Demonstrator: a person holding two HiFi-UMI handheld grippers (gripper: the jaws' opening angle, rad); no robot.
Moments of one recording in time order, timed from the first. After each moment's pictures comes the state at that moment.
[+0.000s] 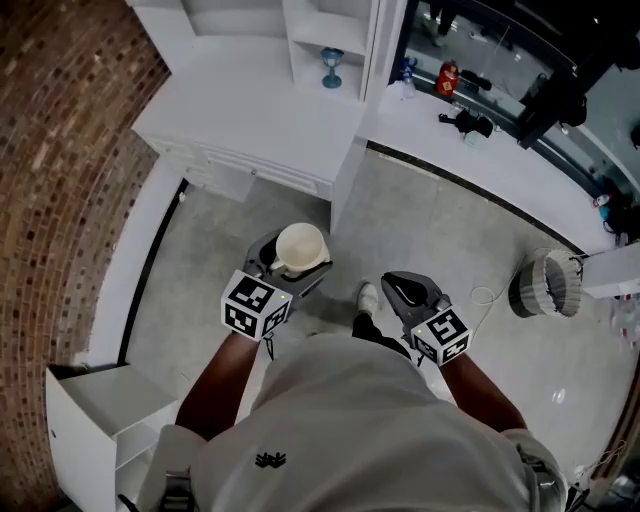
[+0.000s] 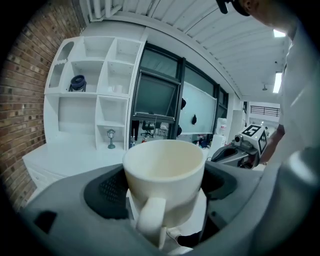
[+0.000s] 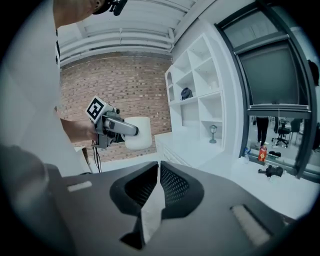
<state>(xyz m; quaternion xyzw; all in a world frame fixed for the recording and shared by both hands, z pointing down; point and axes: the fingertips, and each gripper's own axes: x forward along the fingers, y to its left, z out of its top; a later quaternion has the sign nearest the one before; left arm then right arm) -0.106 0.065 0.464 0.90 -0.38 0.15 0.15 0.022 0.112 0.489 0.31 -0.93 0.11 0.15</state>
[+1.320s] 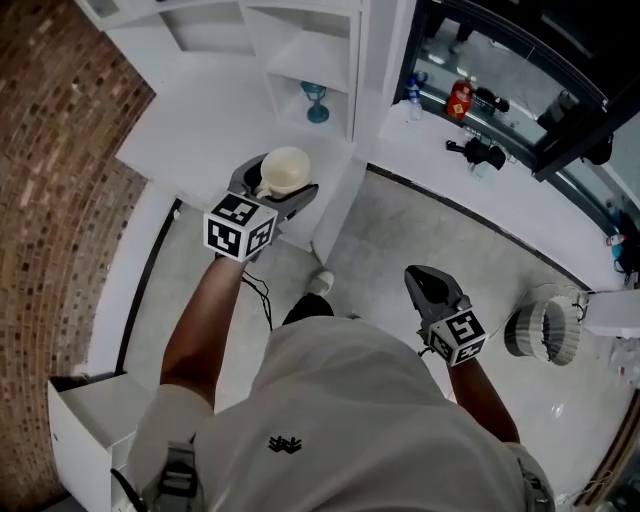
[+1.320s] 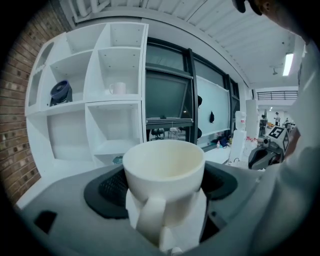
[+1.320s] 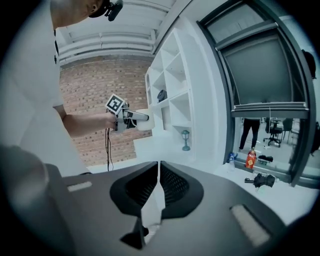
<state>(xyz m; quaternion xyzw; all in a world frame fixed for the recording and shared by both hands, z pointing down) -0.076 -0.283 0.428 0.88 -0.43 0.17 0.08 0.140 -0.137 0.498 0.35 -0.92 0.13 0.14</state>
